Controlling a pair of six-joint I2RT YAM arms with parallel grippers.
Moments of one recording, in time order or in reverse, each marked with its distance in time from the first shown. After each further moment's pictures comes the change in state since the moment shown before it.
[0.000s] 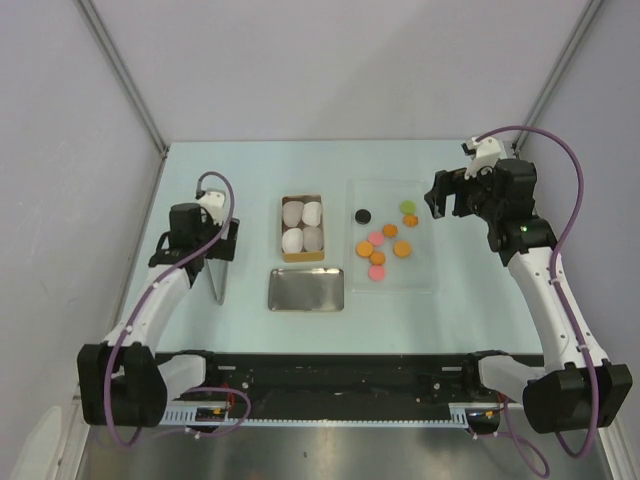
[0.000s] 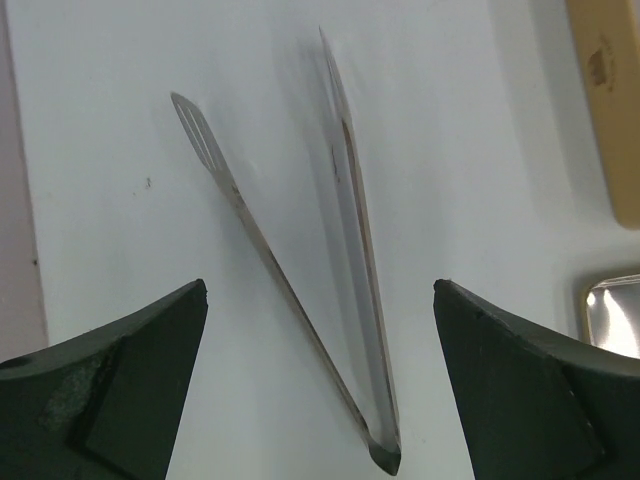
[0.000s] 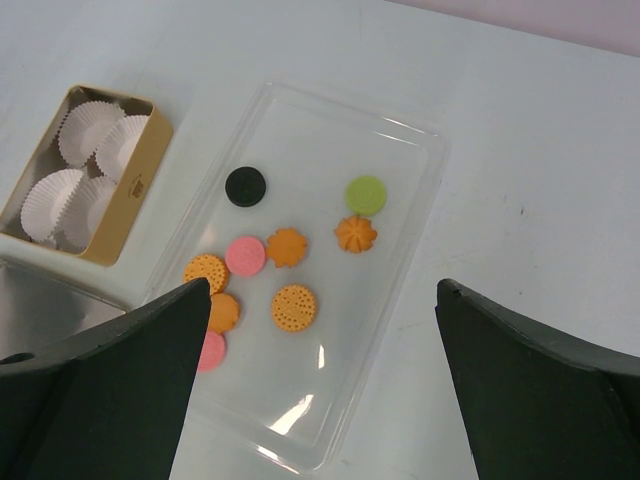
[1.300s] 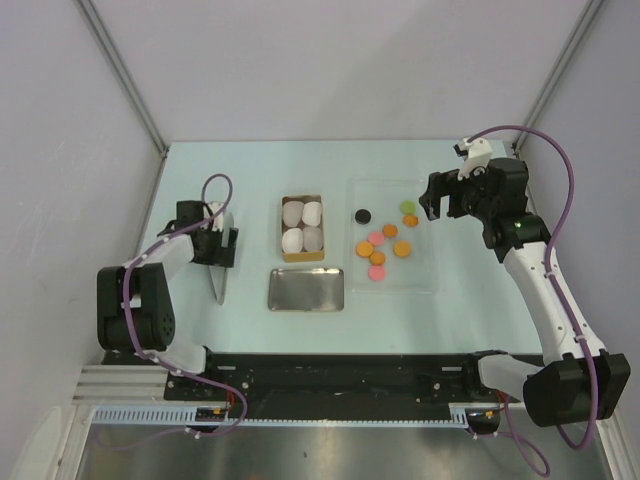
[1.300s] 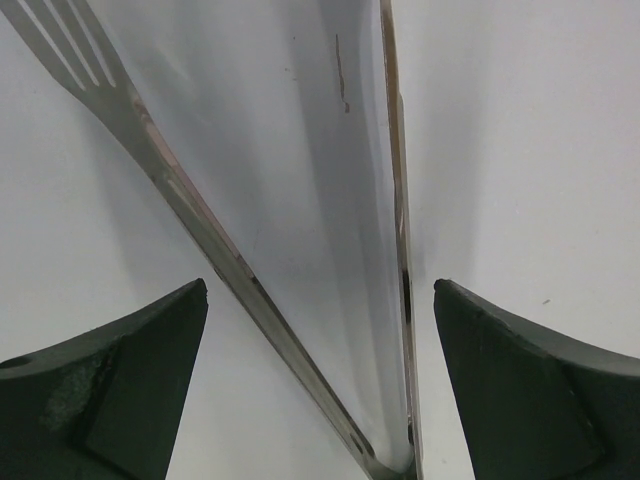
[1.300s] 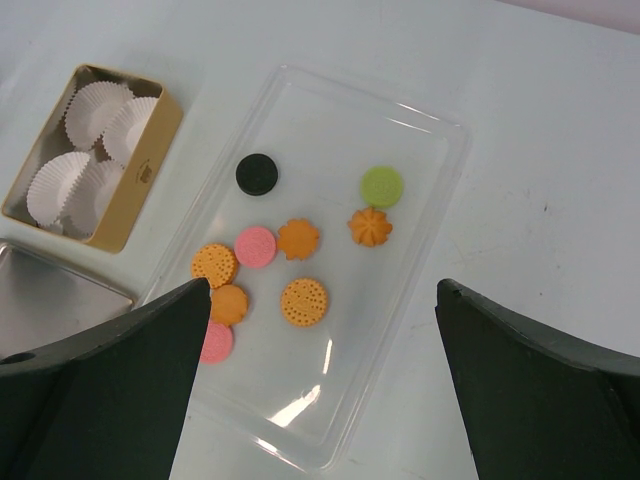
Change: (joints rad) left arm 0.120 0.428 0.096 -0.074 0.095 -0.013; right arm 0.022 0.035 0.000 -0.002 -0.014 -0.004
